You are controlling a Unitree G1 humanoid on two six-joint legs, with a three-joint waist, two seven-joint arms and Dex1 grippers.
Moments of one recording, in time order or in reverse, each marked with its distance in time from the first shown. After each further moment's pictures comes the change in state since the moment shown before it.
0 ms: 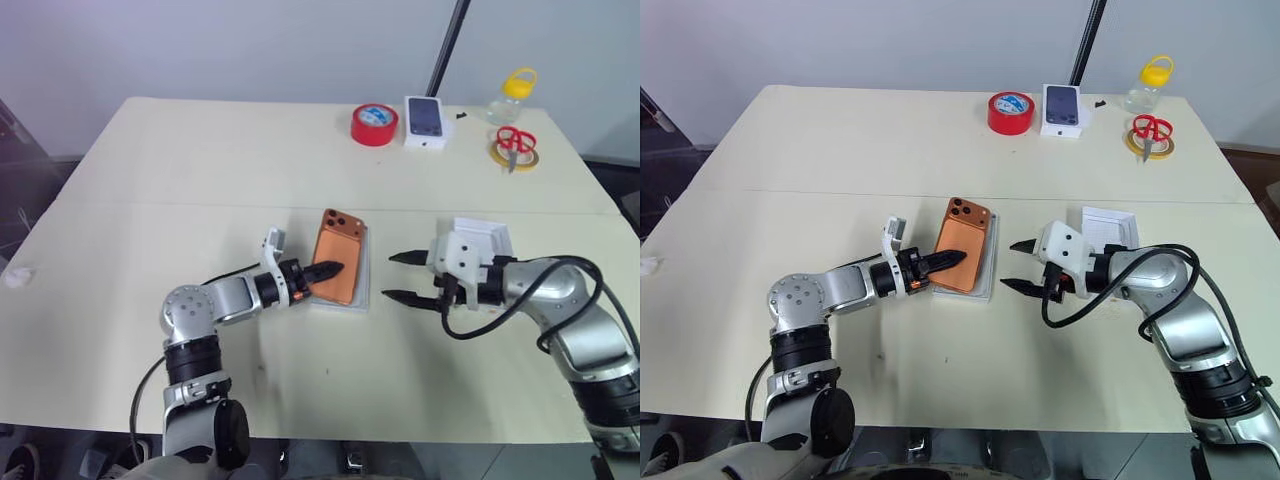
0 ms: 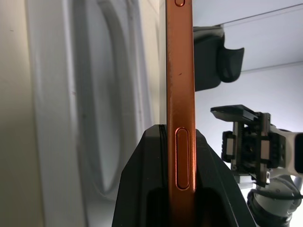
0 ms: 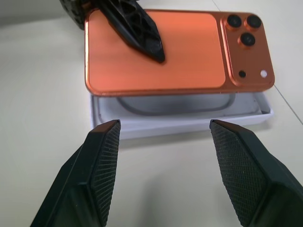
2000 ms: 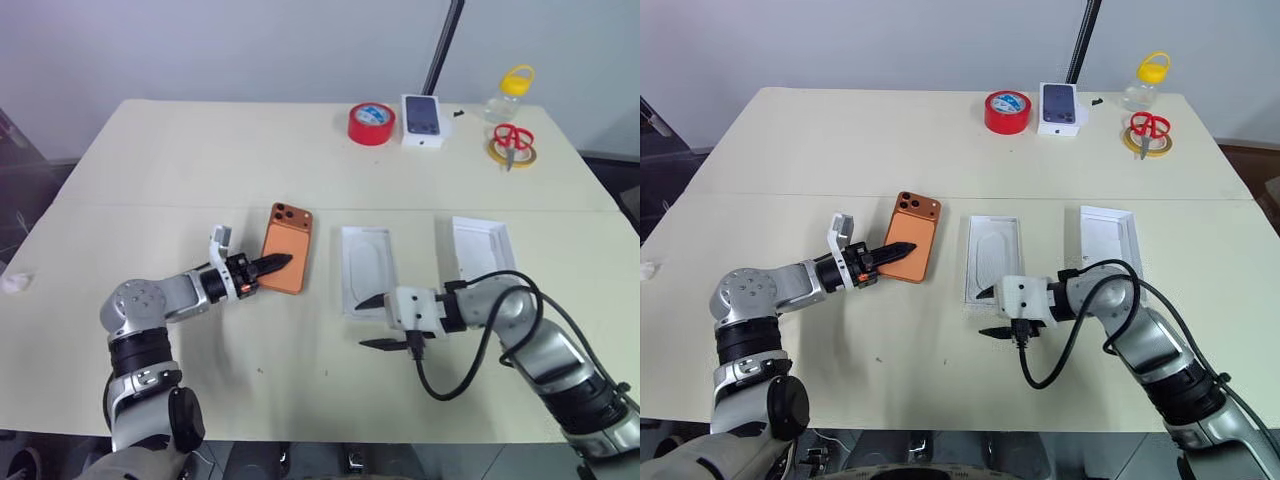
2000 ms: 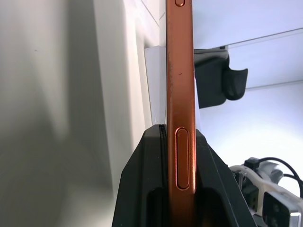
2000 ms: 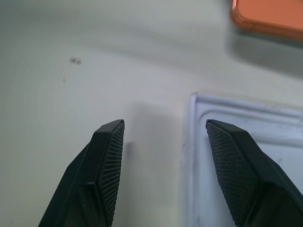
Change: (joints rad) left arm -0.025 0.257 0.098 0.137 0.123 0.012 -0.307; right arm 0.014 0.007 0.204 0.004 -0.196 -0.199 0.137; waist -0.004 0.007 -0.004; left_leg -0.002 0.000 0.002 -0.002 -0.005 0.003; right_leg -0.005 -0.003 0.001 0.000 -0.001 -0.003
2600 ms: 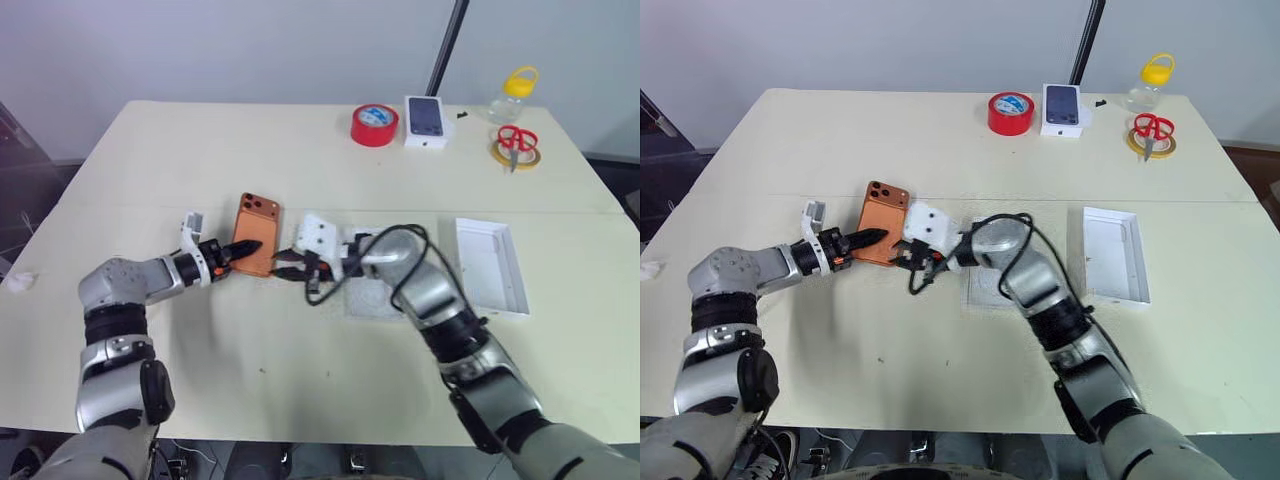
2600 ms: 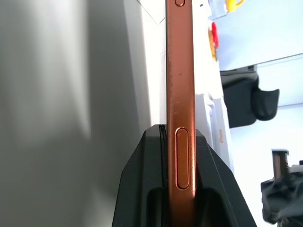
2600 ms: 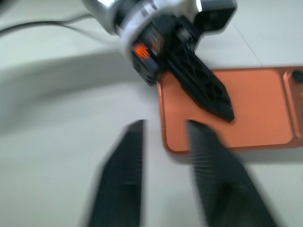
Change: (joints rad) left arm -0.089 0.169 -0.050 0.254 0.155 -0.161 -0.178; right arm -0.387 0.475 0.065 0.286 -0.015 0.273 -0.109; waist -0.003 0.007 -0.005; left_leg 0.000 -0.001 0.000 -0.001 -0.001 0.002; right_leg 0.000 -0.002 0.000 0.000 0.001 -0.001
